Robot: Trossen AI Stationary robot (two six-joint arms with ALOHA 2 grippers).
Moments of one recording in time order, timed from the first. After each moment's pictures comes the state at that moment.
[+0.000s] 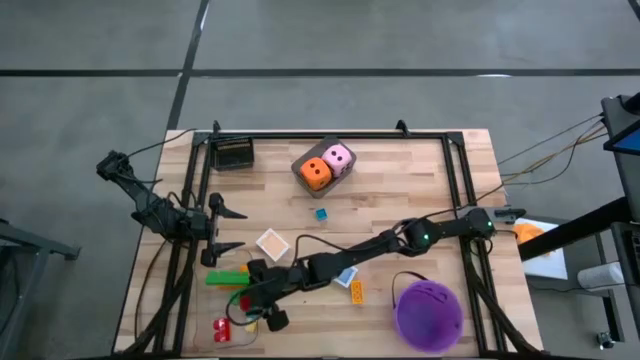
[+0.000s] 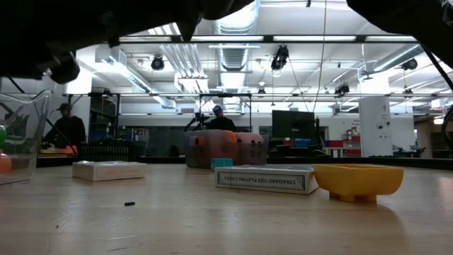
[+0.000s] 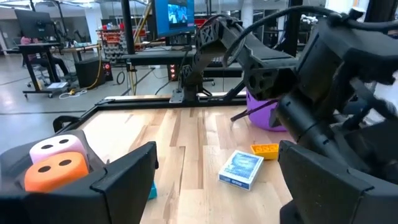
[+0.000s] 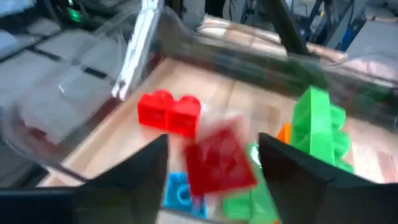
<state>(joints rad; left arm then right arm) -0.70 0.24 0.17 0.02 -0.68 0.00 0.30 2.64 2.28 -0.05 -0.06 -0.08</state>
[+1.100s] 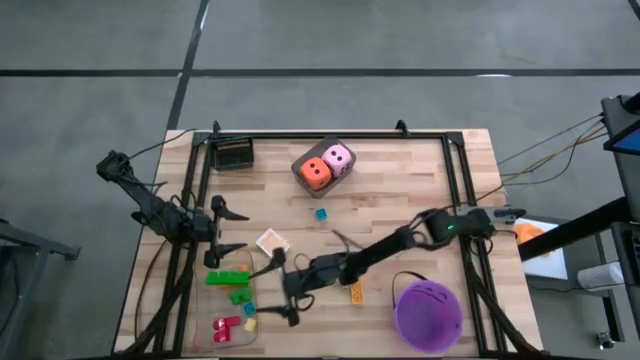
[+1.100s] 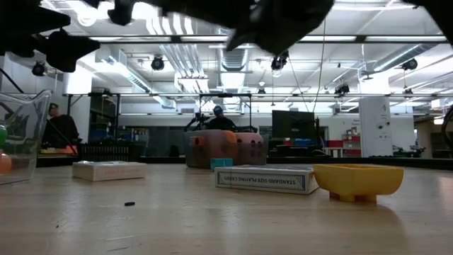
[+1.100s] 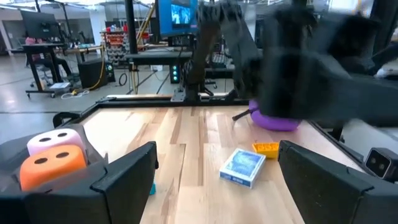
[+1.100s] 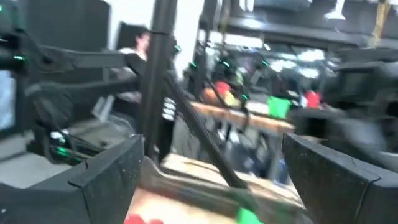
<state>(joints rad) -0.70 0.24 0.09 0.12 -0.69 0.00 0.33 2.39 1.64 0.94 0.05 -0.16</state>
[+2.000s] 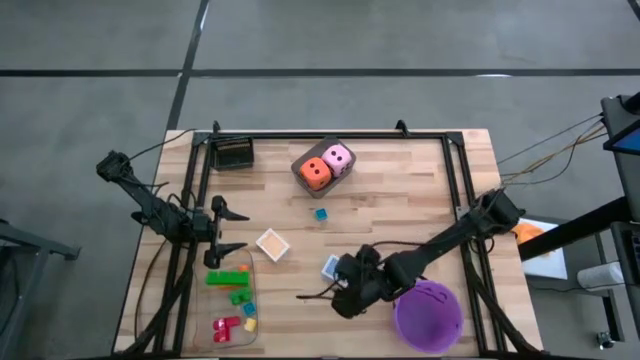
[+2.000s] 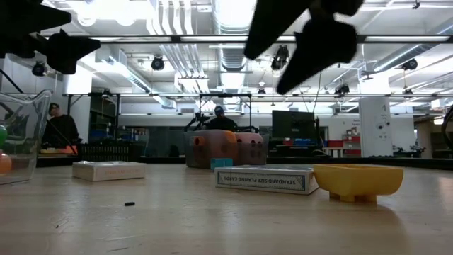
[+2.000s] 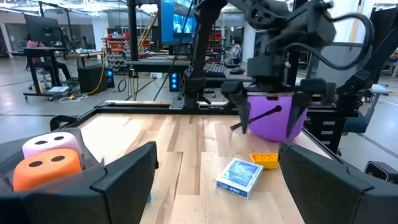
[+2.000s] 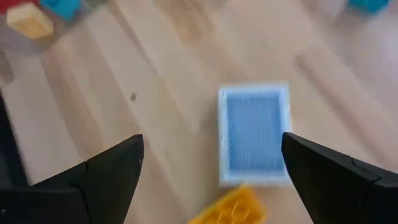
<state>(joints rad) -0.70 0.24 0.06 0.21 -0.69 0.00 0.52 1.90 1.46 -0.67 0.41 1.04</state>
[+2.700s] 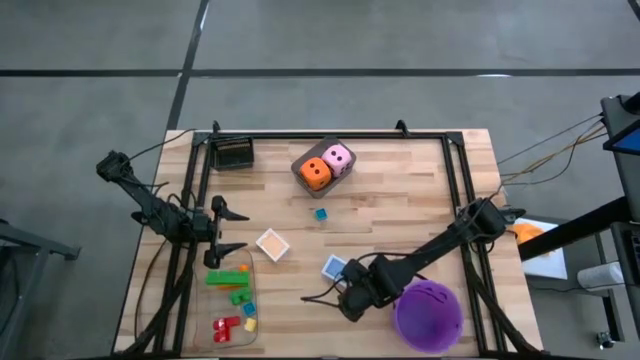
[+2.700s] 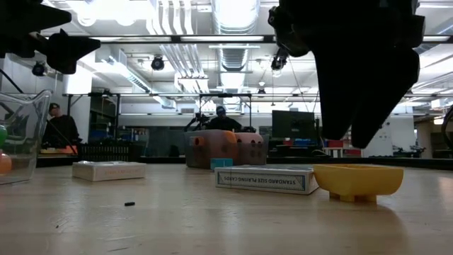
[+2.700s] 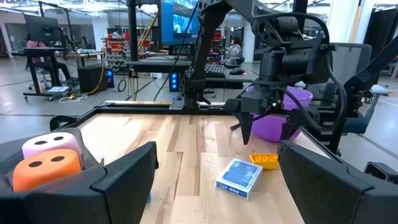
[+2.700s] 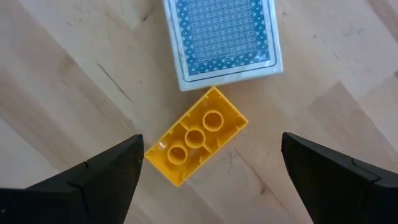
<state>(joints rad) -0.70 0.25 0.06 0.21 -0.69 0.00 0.52 2.02 1.52 -0.92 0.16 1.27</state>
